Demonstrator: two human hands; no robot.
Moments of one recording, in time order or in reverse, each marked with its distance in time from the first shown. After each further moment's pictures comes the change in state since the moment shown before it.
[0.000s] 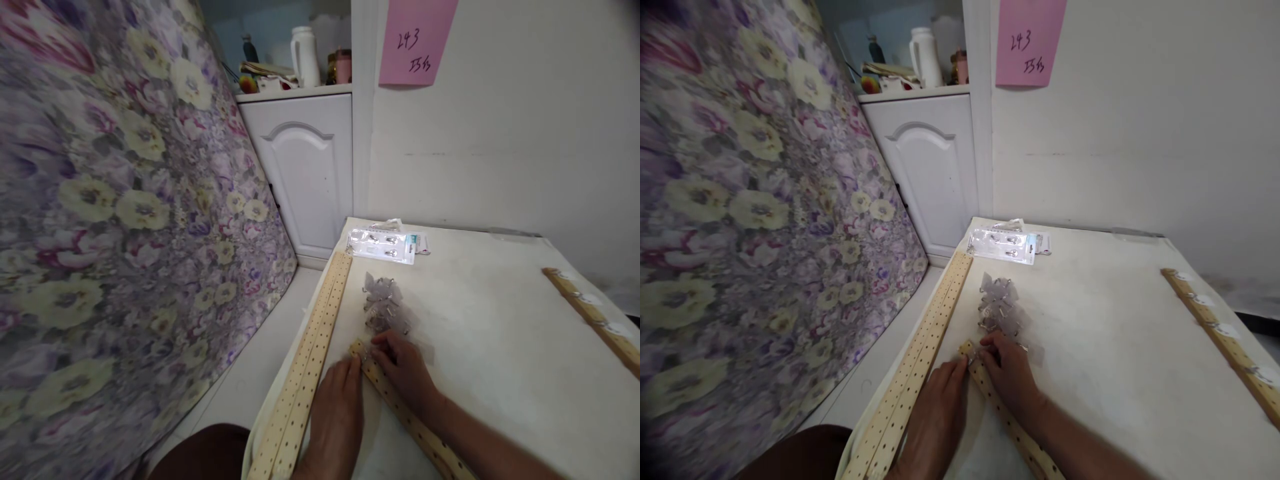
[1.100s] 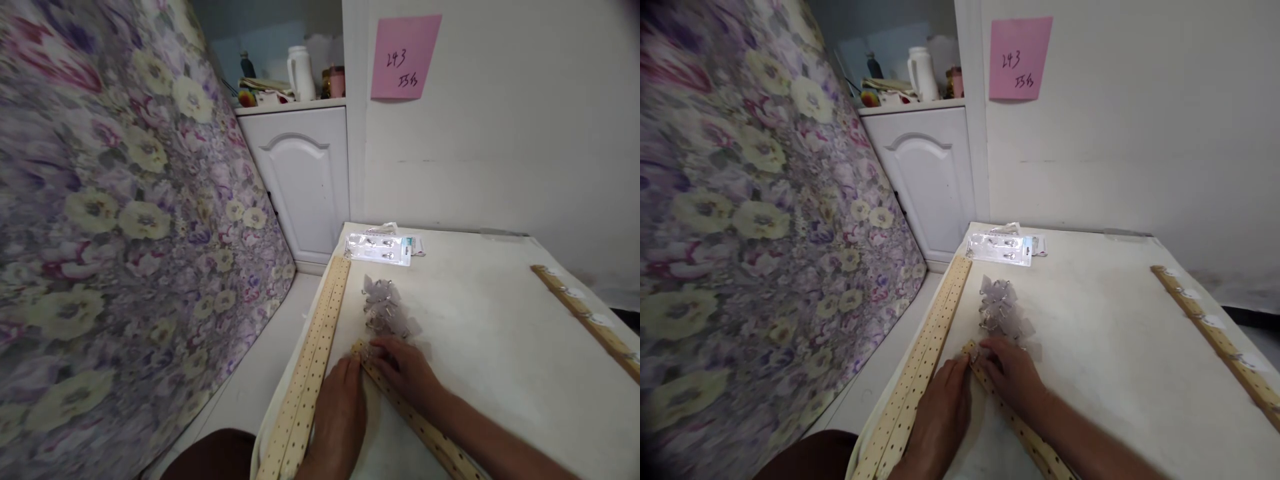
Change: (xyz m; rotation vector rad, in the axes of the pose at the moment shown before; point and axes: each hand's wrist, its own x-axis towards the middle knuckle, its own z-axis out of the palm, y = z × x) left_hand 0.003 -0.002 0.001 -0.021 -0.010 -0.002; right_hand -0.006 0.001 -0.009 -0.177 -0.131 -0.127
